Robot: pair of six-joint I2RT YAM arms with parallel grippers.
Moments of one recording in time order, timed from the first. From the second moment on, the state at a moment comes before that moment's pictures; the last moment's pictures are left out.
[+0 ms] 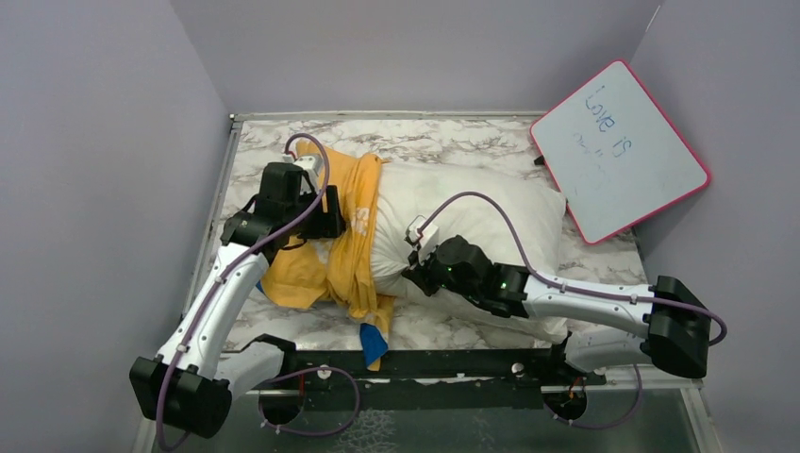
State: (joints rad) left arm -0.29 1.04 1.05 -0.74 0.13 -0.28; right arm 1.11 1.26 0.74 0.06 0.15 0.13
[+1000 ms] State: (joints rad) left arm -0.03 1.06 1.17 -0.69 0.17 -0.25; right arm 1.09 1.17 0.61 0.03 -0.23 0.20
